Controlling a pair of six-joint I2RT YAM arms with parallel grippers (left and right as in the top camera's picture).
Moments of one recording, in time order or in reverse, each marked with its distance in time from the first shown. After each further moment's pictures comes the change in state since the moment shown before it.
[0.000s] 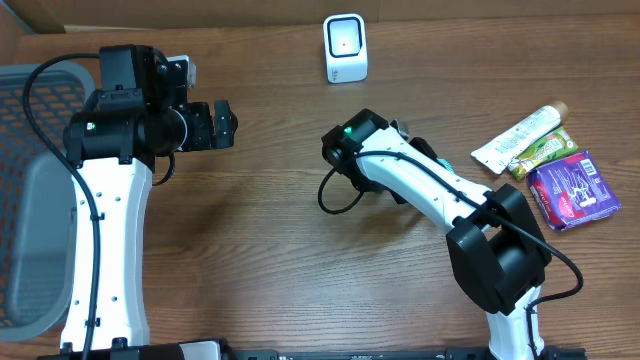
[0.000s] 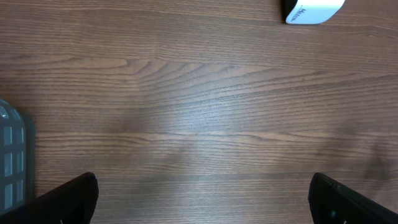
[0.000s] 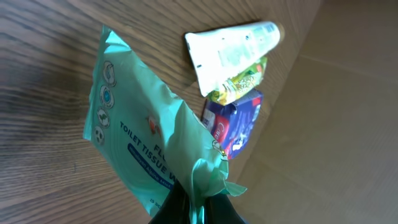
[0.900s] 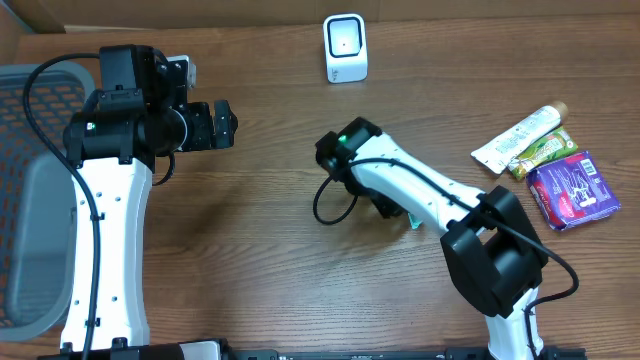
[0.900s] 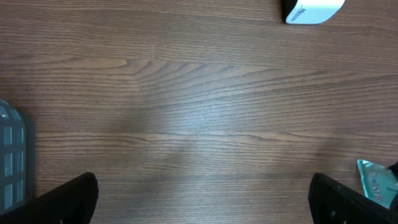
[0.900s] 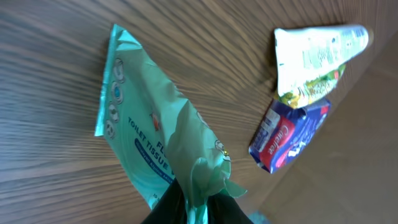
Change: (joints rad) left arm 0.000 0.000 0.000 0.000 0.000 0.000; right arm 0.042 0.000 -0.028 0.071 -0.232 -0.085
